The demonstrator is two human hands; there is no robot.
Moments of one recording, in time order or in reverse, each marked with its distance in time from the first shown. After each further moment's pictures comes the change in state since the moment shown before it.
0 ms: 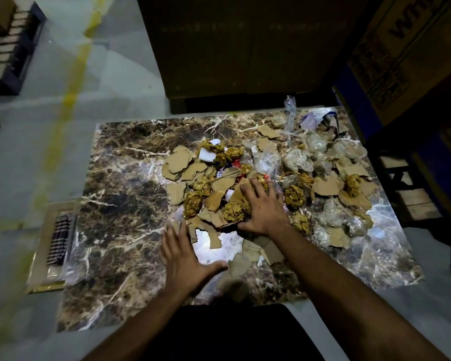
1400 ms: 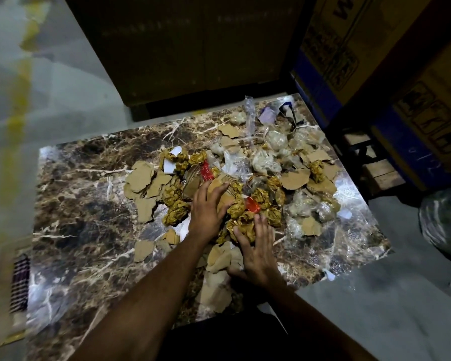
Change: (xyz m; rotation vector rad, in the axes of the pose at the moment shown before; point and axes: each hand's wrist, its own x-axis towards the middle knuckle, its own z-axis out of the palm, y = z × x) left_hand 0.118 0.127 0.048 -0.065 -0.017 0.501; right_hand -0.099 0.024 0.111 0.217 0.472 0.012
